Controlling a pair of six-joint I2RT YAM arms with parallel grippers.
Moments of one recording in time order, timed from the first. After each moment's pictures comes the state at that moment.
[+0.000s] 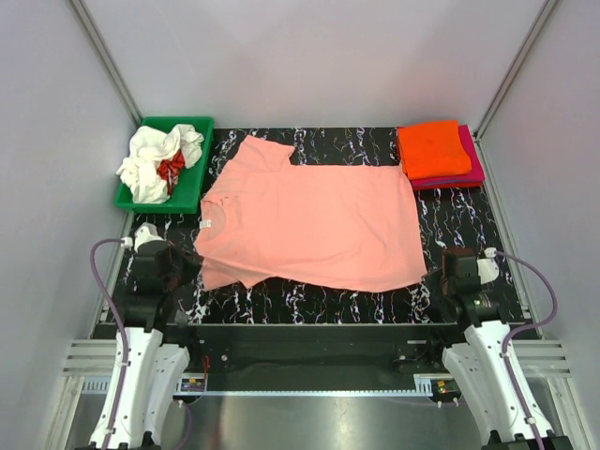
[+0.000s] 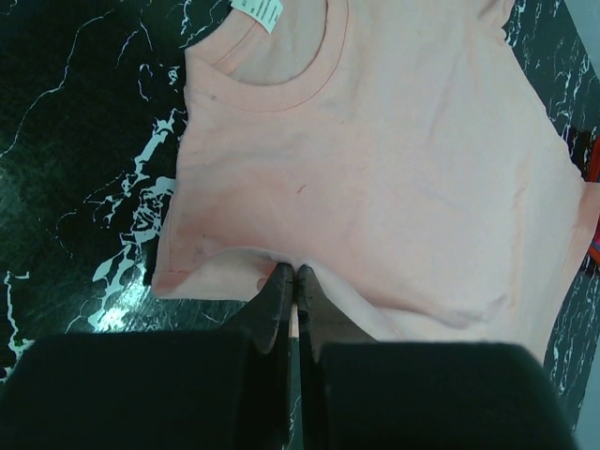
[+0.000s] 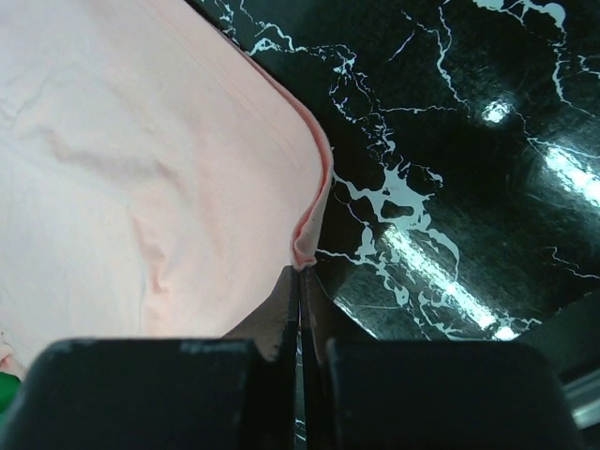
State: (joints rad) left arm -0.03 0.46 0.54 -0.70 -0.03 -0.79; right arm 0.11 0.53 0.48 -0.83 0.23 1.12
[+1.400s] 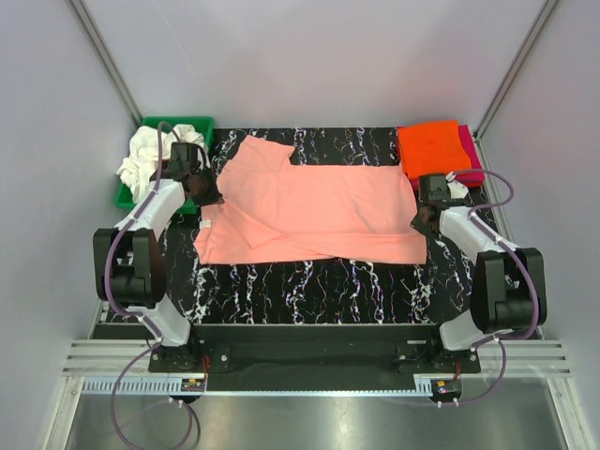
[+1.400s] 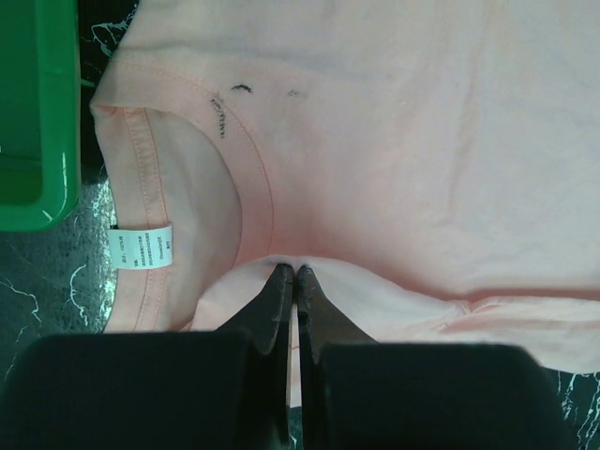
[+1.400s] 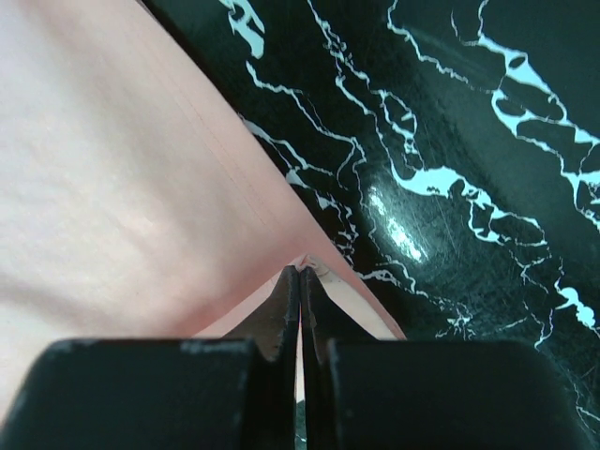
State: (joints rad) left arm -0.02 1.67 1.26 -0.52 0.18 -0.31; right arm 0.09 1.51 0.94 -0.48 0.33 0.68
